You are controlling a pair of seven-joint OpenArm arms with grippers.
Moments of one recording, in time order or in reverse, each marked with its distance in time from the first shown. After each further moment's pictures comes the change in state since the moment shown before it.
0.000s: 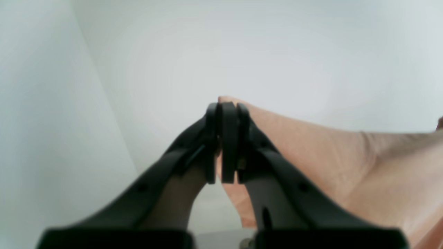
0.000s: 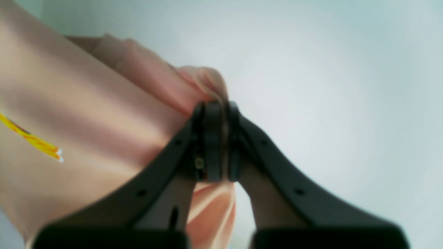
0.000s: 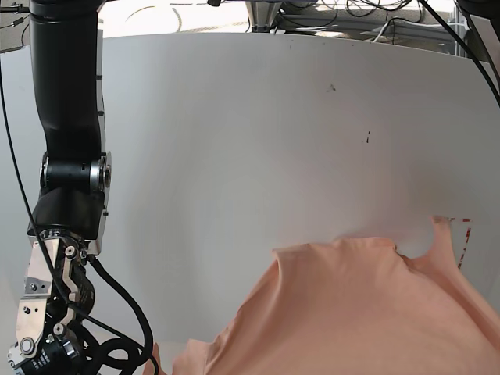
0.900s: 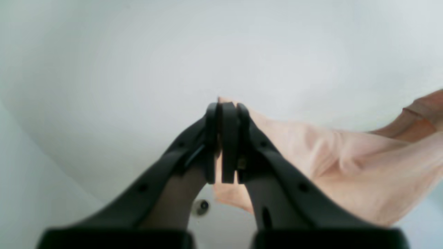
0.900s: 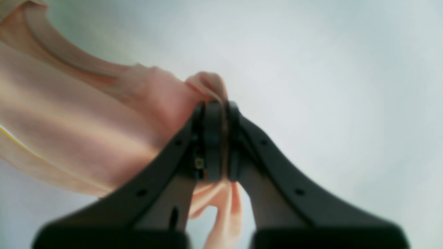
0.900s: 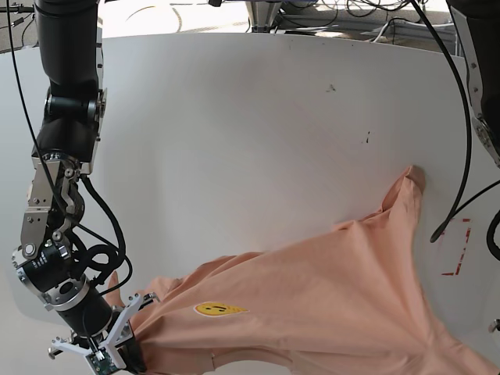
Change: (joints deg) left arm 16.6 10.8 7.3 10.2 0.4 0.2 1.0; right arm -26.1 7.2 8.4 11.5 0.4 0.1 -0.3
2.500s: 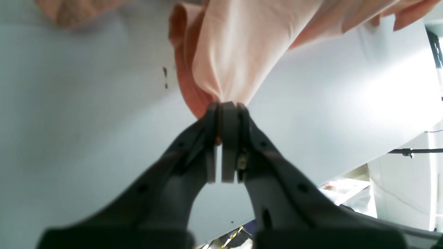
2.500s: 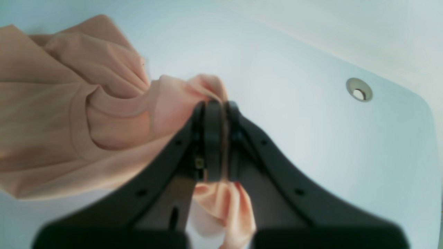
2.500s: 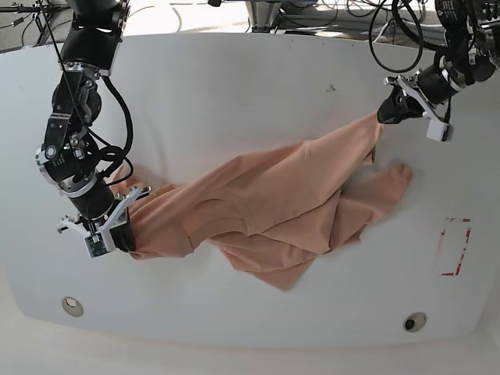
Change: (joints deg) left arm 73.7 15.7 -11.0 9.5 -11.3 0.5 -0.3; right arm -30.6 -4.0 12.9 4.1 -1.0 -0.4 4.5
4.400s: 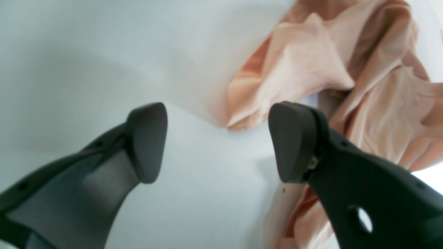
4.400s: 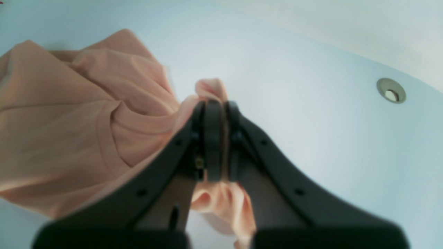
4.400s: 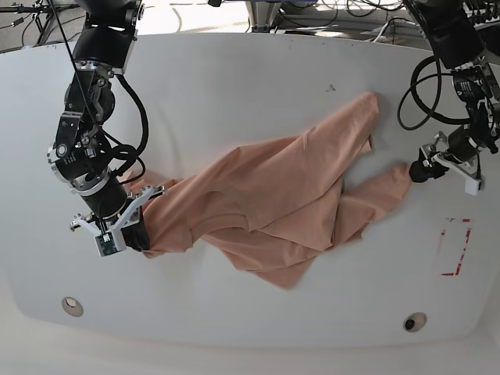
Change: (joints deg) left arm -30.6 -1.8 -7.4 -37.5 14.1 0.1 0.9; right arm -0.1 -4.1 -0.1 0.1 -0.1 0.0 0.0
